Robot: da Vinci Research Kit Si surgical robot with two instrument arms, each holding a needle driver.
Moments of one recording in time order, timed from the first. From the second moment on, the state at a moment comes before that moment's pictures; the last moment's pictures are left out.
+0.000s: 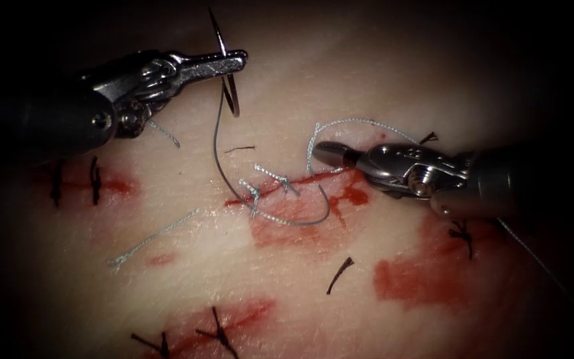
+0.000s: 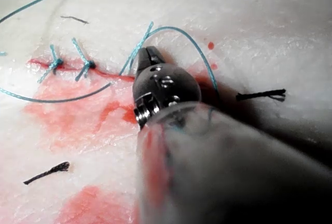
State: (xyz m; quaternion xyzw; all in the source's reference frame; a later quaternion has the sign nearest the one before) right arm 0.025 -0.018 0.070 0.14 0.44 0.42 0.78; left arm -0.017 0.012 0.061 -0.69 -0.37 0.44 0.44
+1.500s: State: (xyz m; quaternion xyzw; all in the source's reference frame) right arm 0.026 -0.016 0.069 0.16 0.47 0.43 0.75; left arm -0.017 0.012 0.061 -0.68 -0.37 0.45 0.44
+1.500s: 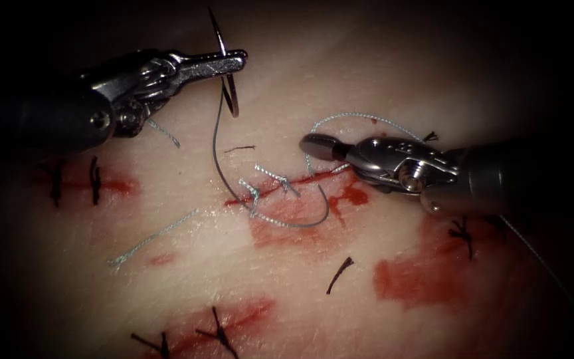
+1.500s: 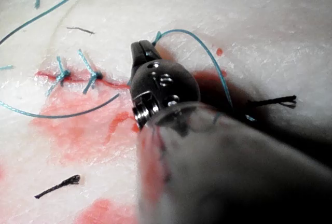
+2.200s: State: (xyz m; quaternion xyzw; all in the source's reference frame) right arm 0.026 -0.017 0.072 0.15 0.46 0.42 0.77; left arm -0.017 0.012 0.061 -0.68 -0.37 0.45 0.44
